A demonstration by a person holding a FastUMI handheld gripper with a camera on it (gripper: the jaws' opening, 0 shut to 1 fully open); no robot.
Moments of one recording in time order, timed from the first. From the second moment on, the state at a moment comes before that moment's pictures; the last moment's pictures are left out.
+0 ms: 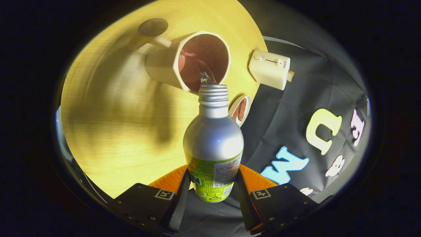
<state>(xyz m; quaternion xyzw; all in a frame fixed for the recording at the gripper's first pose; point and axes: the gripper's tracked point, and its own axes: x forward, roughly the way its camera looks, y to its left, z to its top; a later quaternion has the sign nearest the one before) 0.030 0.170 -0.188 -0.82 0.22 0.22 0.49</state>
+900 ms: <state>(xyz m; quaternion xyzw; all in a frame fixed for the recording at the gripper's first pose) 0.035 0.177 -0.173 -0.84 0.23 0.22 0.44</state>
